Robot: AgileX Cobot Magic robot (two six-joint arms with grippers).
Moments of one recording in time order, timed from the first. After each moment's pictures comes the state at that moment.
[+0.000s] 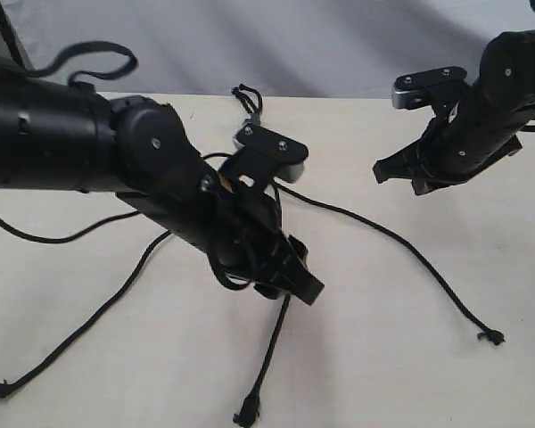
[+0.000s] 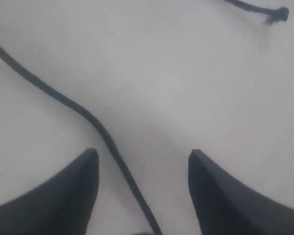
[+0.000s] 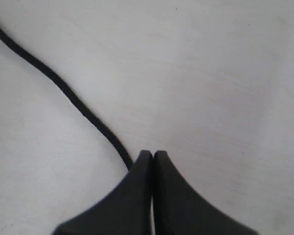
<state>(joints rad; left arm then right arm) -0.66 1.73 -1.06 -0.56 0.47 0.46 0.10 1.81 -1.16 -0.05 0.61 -0.04</state>
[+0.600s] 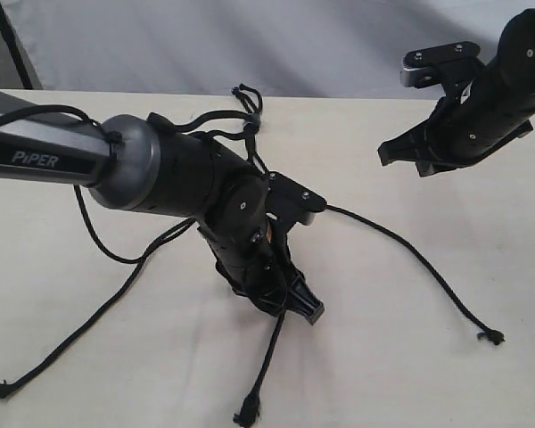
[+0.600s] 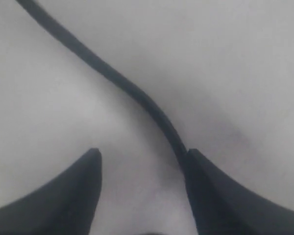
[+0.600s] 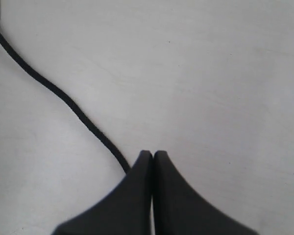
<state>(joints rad) -0.71 2.02 -1.24 -0.06 0.55 -0.04 0.10 1.75 -1.16 -0.05 0.60 -0.04</state>
